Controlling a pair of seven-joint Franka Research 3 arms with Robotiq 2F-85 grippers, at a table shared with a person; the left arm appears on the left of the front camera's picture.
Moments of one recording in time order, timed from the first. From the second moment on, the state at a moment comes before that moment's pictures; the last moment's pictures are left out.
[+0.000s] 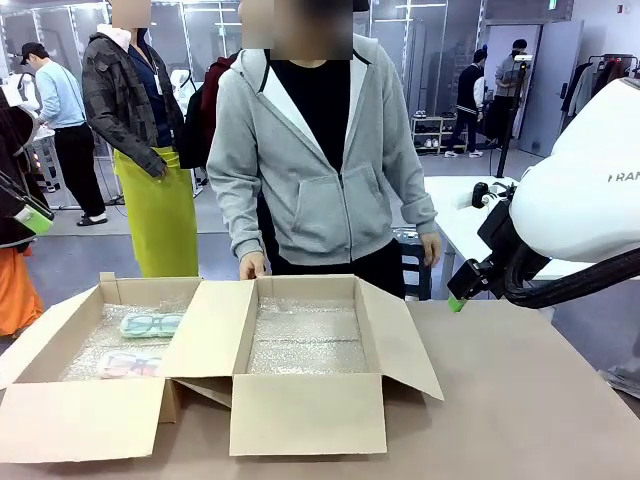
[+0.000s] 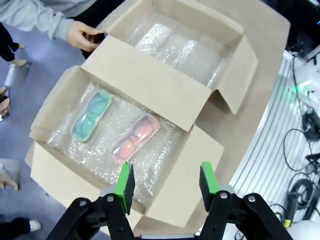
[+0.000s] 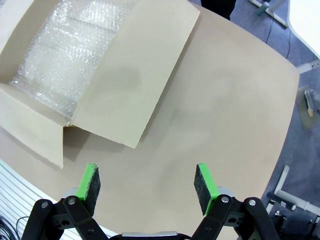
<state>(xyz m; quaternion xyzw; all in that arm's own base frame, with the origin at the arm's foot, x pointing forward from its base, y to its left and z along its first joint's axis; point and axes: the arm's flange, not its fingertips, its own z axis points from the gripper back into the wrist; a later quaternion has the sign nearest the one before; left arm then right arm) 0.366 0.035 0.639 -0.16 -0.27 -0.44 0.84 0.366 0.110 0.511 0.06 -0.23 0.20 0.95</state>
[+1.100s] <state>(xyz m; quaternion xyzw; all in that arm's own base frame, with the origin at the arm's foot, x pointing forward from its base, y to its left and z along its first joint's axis) 0.366 0.033 0.642 -0.16 -0.27 -0.45 0.84 0.366 0.110 0.511 0.06 -0.23 0.20 0.95</state>
